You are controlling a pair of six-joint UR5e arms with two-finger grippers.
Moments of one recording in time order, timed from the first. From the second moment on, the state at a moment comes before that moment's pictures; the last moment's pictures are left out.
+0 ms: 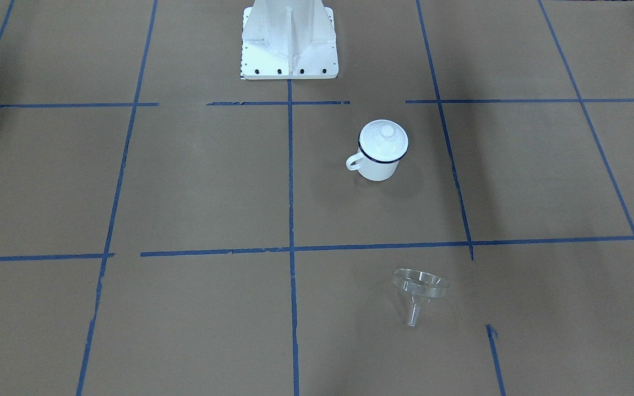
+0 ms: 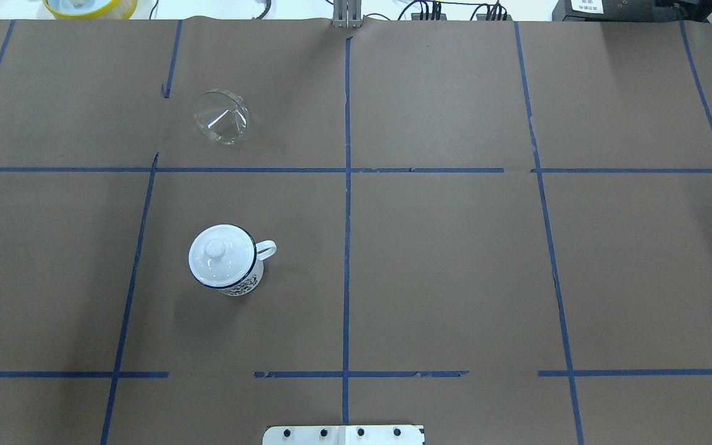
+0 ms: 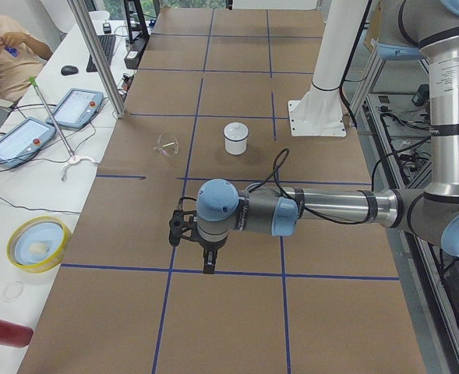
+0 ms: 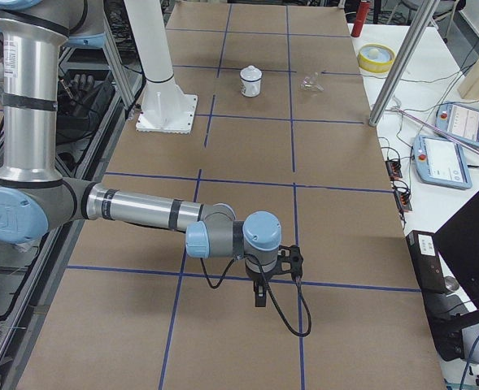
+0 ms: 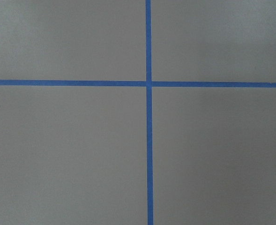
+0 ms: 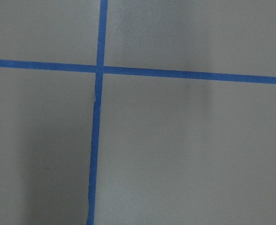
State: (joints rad) left arm -1.64 -1.41 -1.76 -1.66 -2.43 -0.03; right arm 1.56 -1.68 1.56 -1.39 2.29 0.01
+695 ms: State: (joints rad) left arm -1.64 -1.38 -1.79 -1.66 -2.43 -0.02; right arm 1.56 -1.68 1.56 -1.39 2.29 0.01
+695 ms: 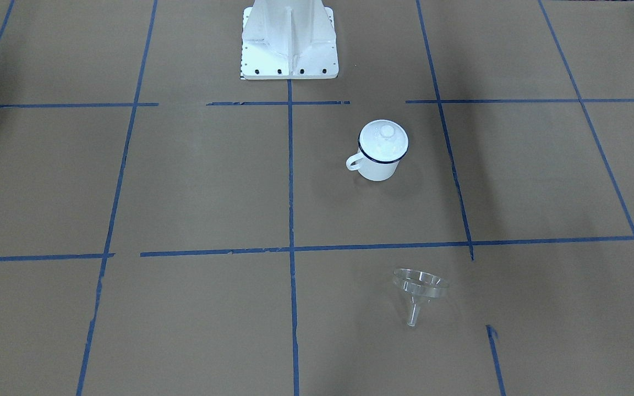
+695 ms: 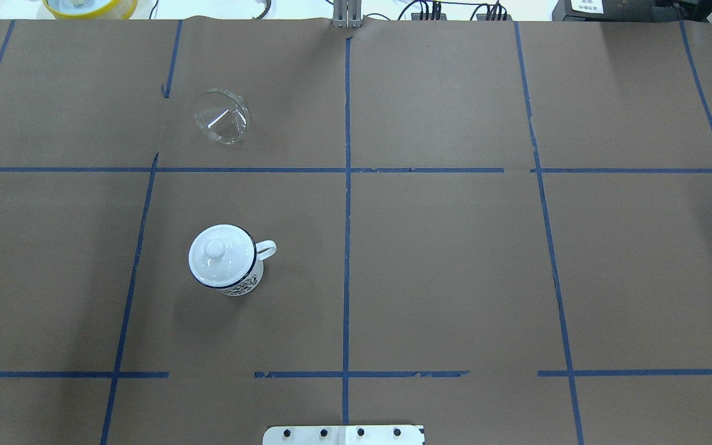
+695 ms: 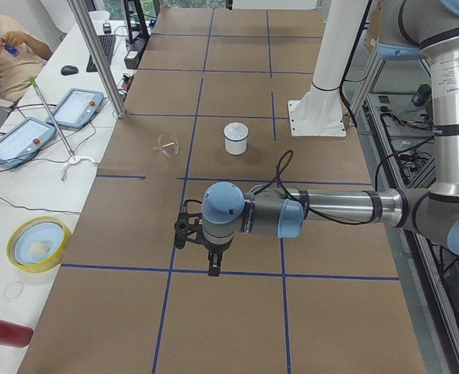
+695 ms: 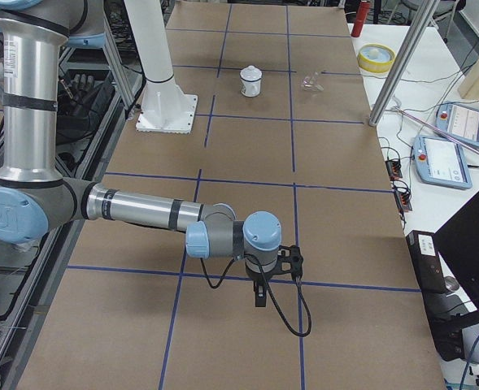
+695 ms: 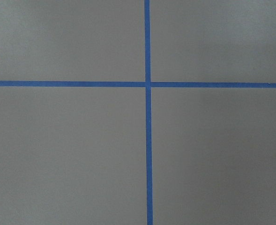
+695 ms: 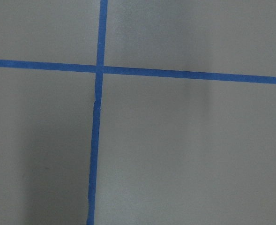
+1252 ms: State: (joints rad) left arm -1.64 -1.36 -1.80 -1.66 -2.43 -0.02; right arm 1.56 -1.68 1.56 -1.39 2.29 0.01
